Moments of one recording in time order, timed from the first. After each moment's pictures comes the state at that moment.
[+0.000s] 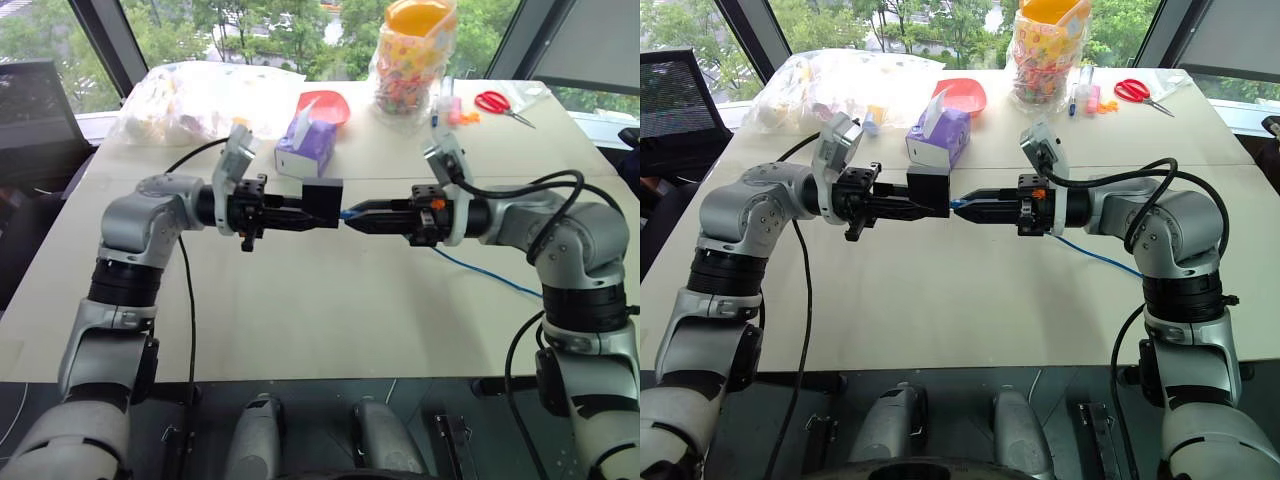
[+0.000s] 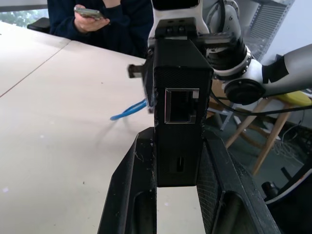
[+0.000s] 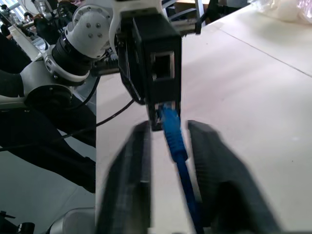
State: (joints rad) left arm -0.84 0.54 -0.07 0.18 -0.58 0.69 -1.42; right arm -0.76 -0.62 -0.01 -0.15 0.75 1.06 1.04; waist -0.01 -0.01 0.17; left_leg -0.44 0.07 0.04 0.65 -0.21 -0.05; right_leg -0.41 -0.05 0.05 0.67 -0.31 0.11
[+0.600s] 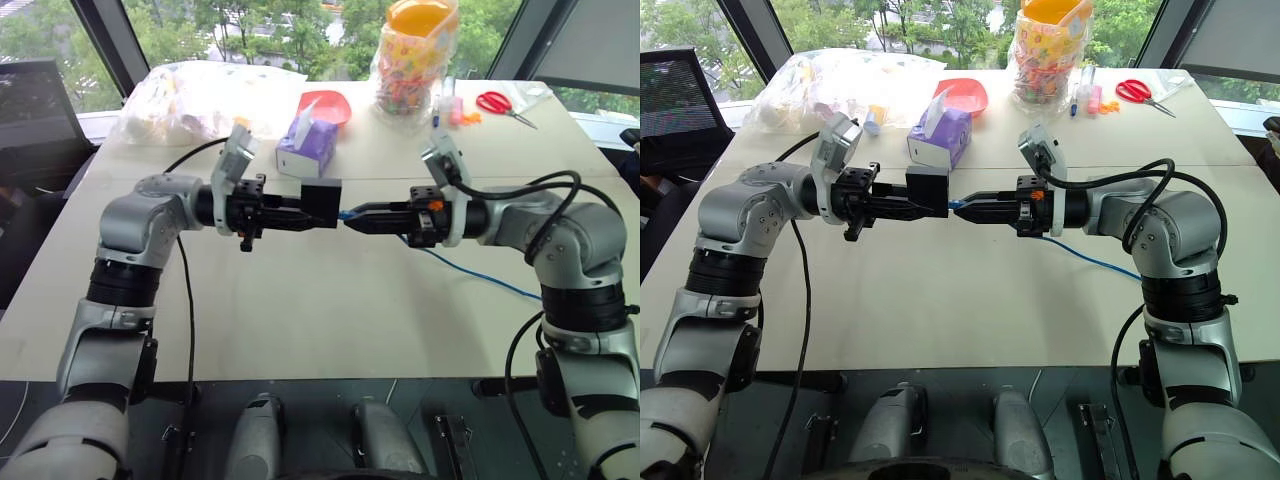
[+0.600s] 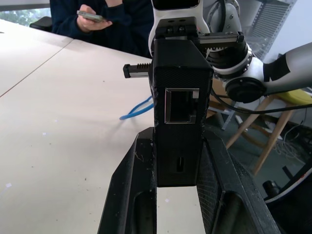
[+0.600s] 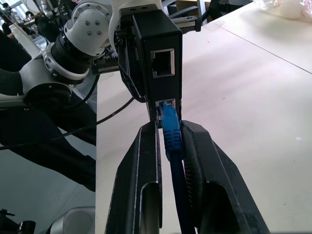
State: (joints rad) left arm -0.84 0.55 -0.07 0.18 -0.58 0.69 -1.42; right arm -0.76 -0.62 0.00 -0.14 0.75 1.05 1.04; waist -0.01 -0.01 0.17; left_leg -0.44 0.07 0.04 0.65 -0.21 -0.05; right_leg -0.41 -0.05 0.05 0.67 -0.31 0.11
